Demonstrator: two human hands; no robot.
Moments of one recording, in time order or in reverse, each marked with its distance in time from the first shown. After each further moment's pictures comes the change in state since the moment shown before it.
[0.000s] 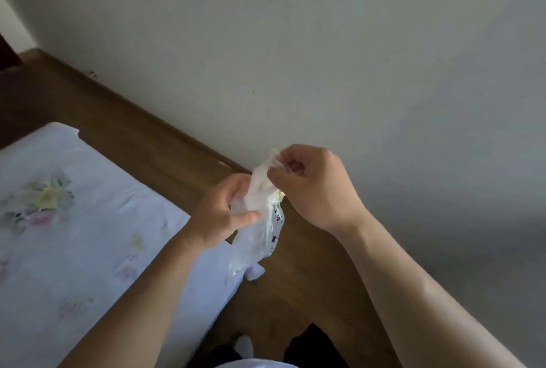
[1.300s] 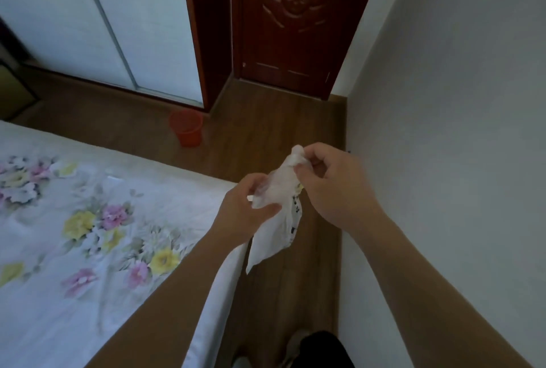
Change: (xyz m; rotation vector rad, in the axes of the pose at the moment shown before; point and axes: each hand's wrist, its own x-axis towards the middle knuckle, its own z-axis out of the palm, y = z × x) left_hand 0.405 -0.155 -0.641 0.011 1.357 -0.427; right_hand 0.776 -0.309 0.500 -0.020 -0.911 -0.810
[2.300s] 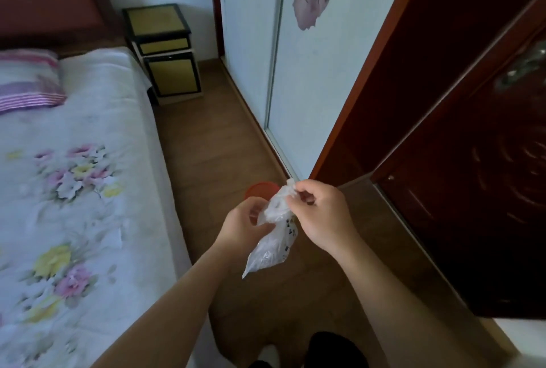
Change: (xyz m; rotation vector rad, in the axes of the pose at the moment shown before) left_hand 0.644 -0.090 -0.194 -0.066 0.737 -0.466; right_hand 0.798 -0.033 0.196 0.113 -0.690 -0.531
